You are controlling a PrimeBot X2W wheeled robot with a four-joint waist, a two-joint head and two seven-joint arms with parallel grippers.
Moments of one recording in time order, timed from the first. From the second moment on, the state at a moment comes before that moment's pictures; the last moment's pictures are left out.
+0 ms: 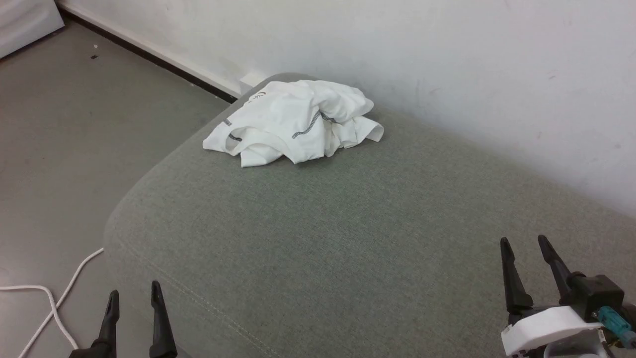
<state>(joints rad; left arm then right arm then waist) 0.24 0.06 0.09 -0.06 -0.19 0.08 -0.26 0.03 -0.05 -0.09 0.18 0.07 0.13 -0.26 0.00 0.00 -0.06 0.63</state>
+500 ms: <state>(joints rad) 0.24 0.06 0.08 -0.06 -0.20 0.08 -0.26 0.03 -0.05 -0.09 0.18 0.07 0.13 -0.26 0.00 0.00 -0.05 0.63</state>
